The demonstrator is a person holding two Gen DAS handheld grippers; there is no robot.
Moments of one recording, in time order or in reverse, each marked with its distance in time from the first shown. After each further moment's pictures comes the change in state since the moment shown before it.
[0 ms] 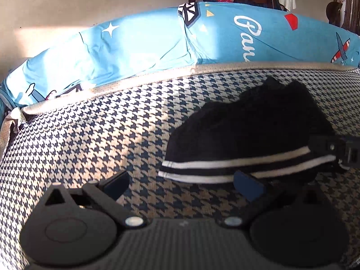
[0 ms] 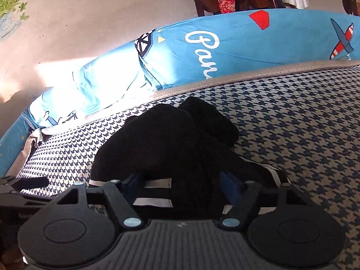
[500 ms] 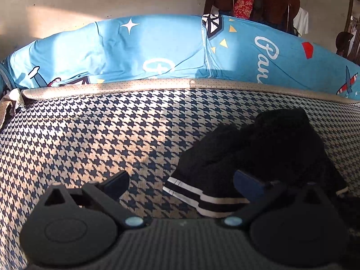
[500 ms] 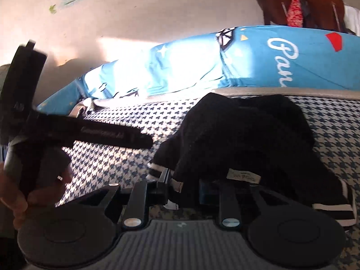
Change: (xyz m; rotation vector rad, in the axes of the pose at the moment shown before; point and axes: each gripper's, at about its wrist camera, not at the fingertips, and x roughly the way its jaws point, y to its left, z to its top) left arm 0.006 0.036 0.003 -0.150 -0.028 -0.060; right arm 0.005 0.076 -0.035 -0.262 0.003 0.232
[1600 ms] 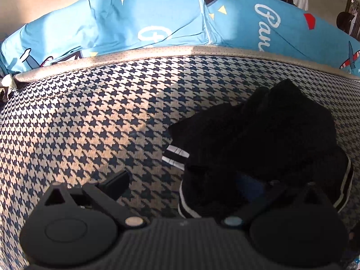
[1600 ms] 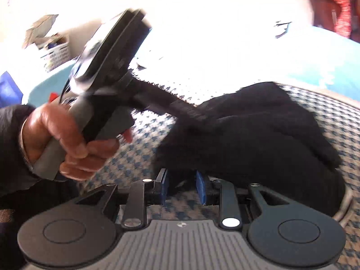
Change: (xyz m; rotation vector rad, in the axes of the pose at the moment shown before) left arm 0.028 0.003 -0.025 0.044 0.143 0.015; right arm -0.039 0.014 -0.031 -0.182 0.102 0.092
